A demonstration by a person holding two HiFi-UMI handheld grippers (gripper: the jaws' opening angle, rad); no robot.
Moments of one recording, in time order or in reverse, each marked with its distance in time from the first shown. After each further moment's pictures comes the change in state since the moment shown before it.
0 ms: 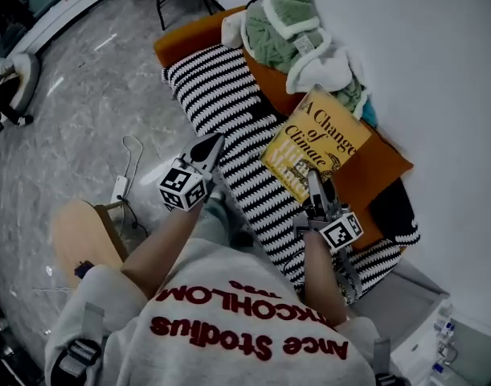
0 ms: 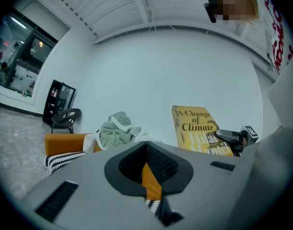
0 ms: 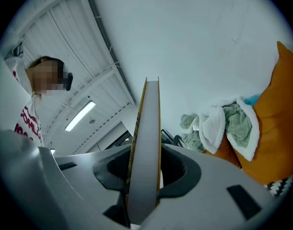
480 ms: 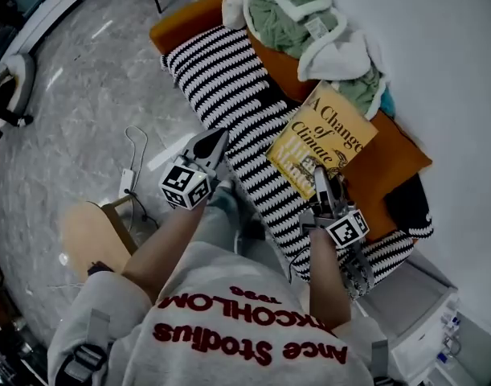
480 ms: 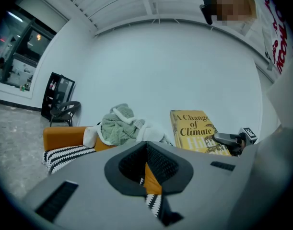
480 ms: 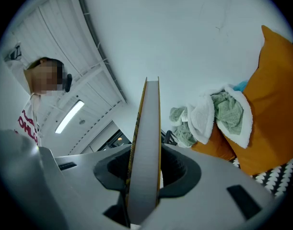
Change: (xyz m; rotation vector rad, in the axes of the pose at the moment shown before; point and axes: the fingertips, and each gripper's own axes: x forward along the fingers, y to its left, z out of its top) left arm 0.023 0.038 -0.026 -0.019 0.073 -0.018; right arm 0.020 -0.044 -0.035 0.070 0.024 -0.095
